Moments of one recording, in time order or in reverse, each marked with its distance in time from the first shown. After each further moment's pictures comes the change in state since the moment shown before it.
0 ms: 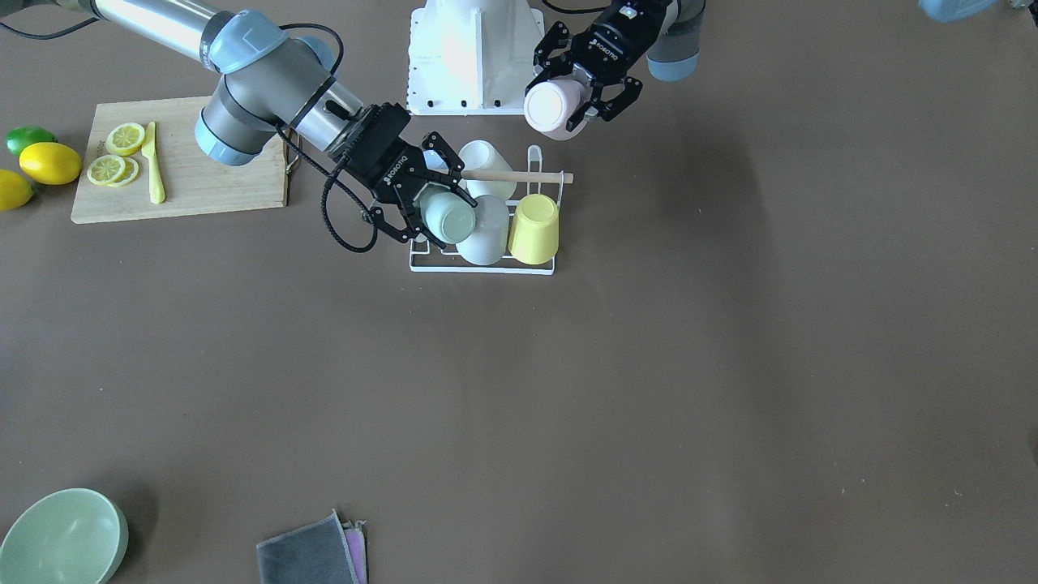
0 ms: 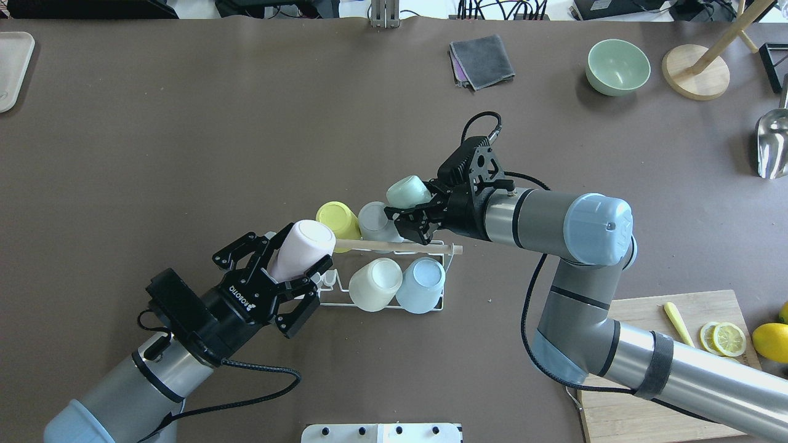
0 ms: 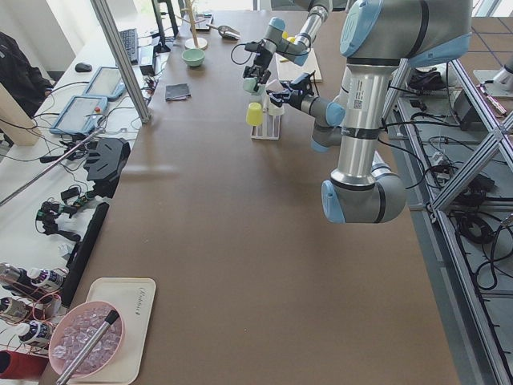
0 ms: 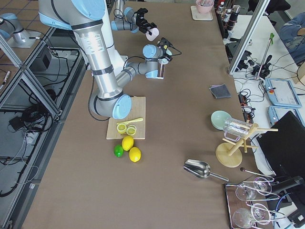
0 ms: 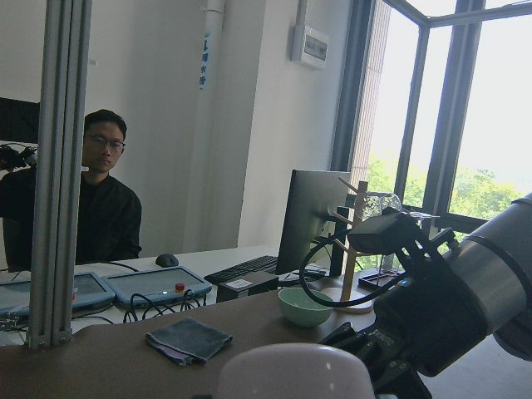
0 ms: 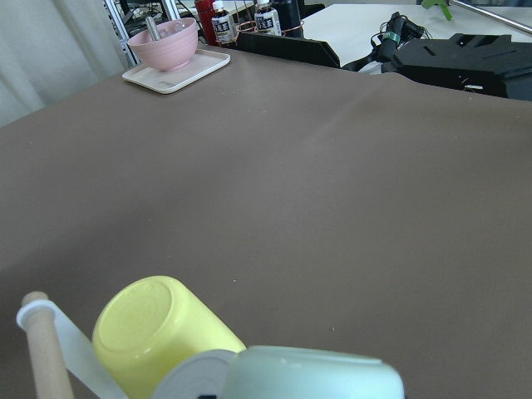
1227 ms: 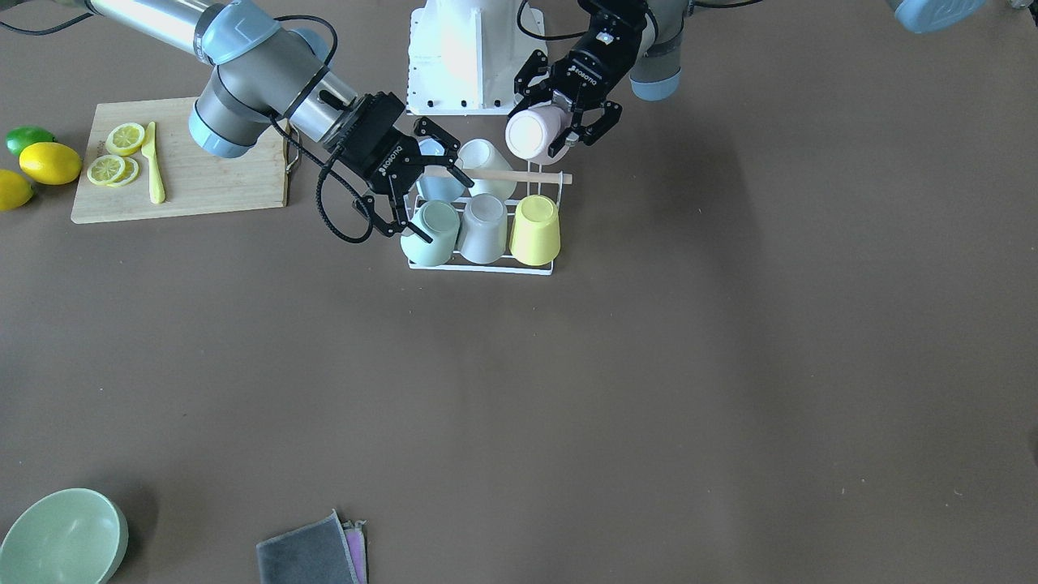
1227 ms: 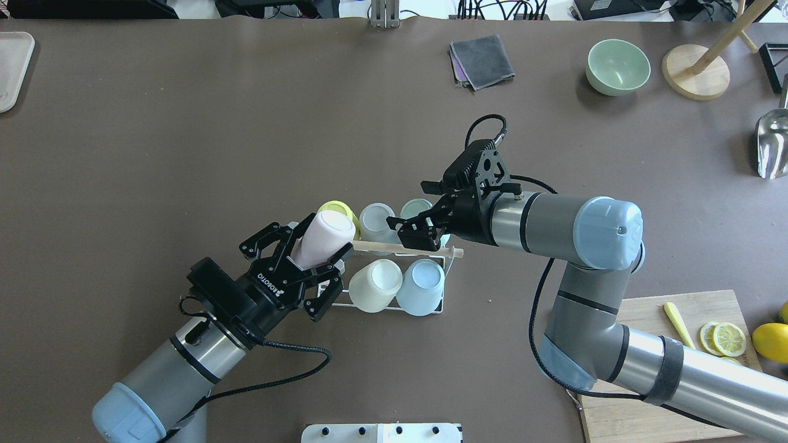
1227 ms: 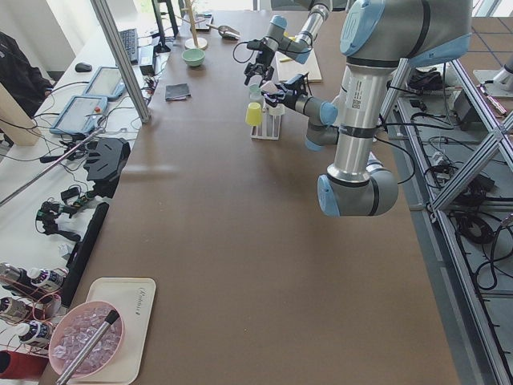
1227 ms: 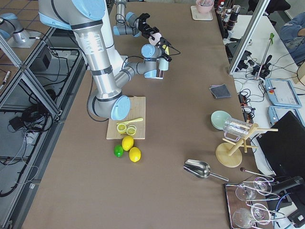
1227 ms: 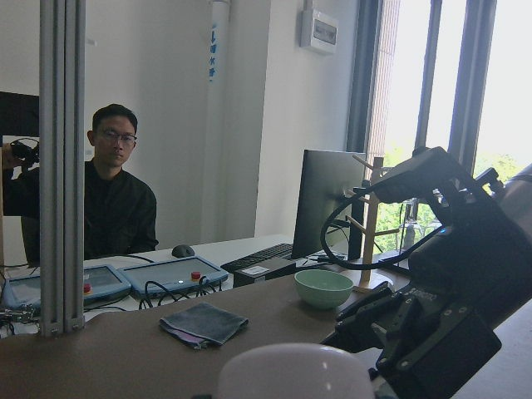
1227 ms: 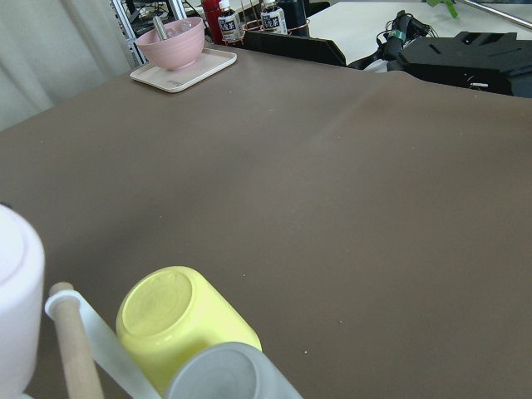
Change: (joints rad) left arm -0.033 -0.086 0.105 0.007 -0.002 0.001; right arm -0.003 -0.023 0.036 -0.009 0.008 0.001
